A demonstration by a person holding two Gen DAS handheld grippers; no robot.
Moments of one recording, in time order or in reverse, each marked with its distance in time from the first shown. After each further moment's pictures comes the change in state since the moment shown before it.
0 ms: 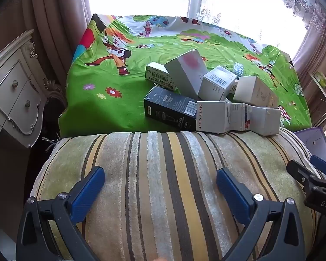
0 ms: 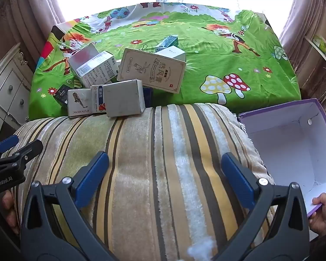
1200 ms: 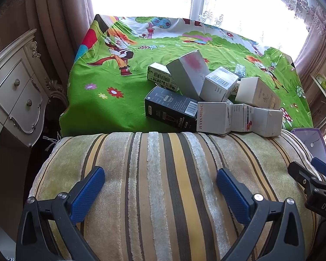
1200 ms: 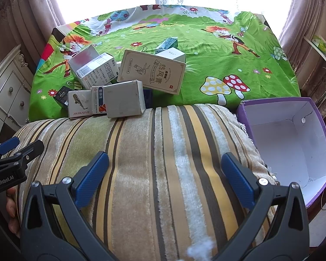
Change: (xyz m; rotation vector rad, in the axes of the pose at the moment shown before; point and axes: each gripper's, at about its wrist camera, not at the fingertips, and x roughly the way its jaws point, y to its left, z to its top) left arm 0.002 -0.001 -0.002 -0.014 -0.003 0.005; right arm -0.001 -0.001 -0.004 0.008 -0.029 0.006
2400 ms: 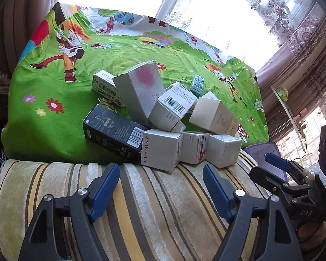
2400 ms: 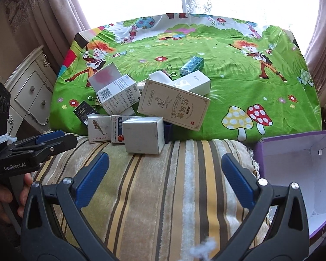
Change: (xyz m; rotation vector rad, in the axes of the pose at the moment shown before) left arm 0.029 -0.013 0.050 -0.035 0.048 -0.385; right arm 0.010 0.001 0.053 -0.105 -0.010 0.187
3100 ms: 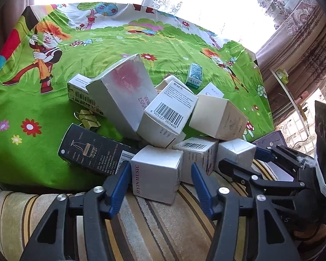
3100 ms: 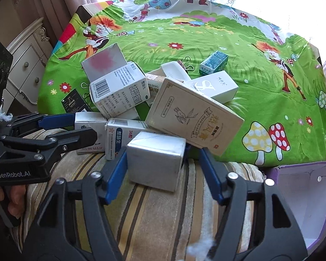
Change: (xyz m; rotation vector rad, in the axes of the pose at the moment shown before) left arm 0.042 -0.010 0.027 0.098 0.096 0.010; right arm 0.053 0.019 0.022 -0.111 0.118 -0.012
